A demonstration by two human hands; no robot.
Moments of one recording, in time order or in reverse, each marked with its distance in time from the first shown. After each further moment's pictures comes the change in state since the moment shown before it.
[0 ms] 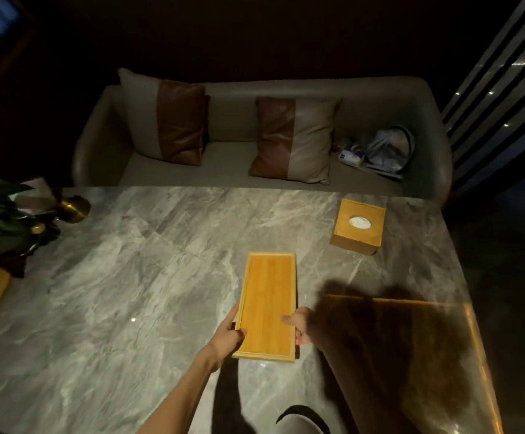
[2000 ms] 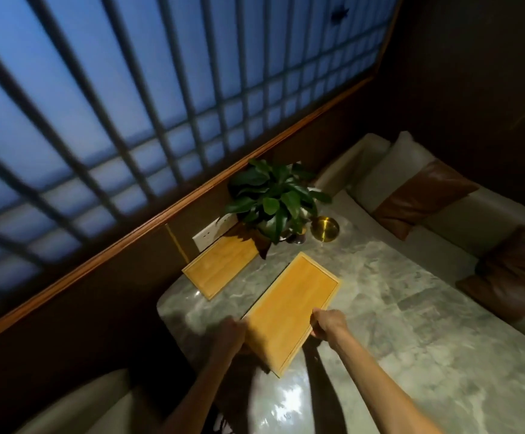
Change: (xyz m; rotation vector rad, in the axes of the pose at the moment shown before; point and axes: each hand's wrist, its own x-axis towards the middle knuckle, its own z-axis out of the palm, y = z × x) left_hand -0.123 -0.172 -0.539 -0.435 0.646 0.006; right_hand -0.048 -0.280 0.557 -0.304 0.197 -0.290
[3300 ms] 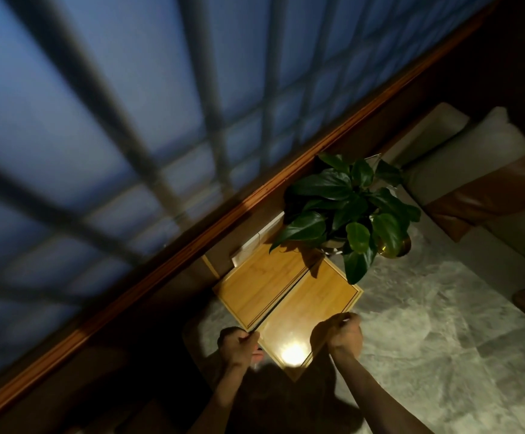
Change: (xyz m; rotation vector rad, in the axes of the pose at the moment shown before) left_hand 0.170 -0.036 -0.064 -0.443 0.157 -0.364; right_hand 0.097 -0.042 0.160 -0.335 0.333 -0.121
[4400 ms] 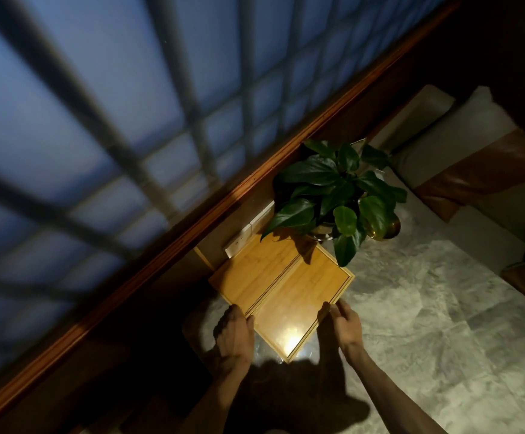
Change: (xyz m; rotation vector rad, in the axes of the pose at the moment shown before) left_hand -0.001 -0.004 -0.005 1.210 0.214 0.551; right_hand -0.003 0.023 -0.017 0.296 -0.207 -0.090
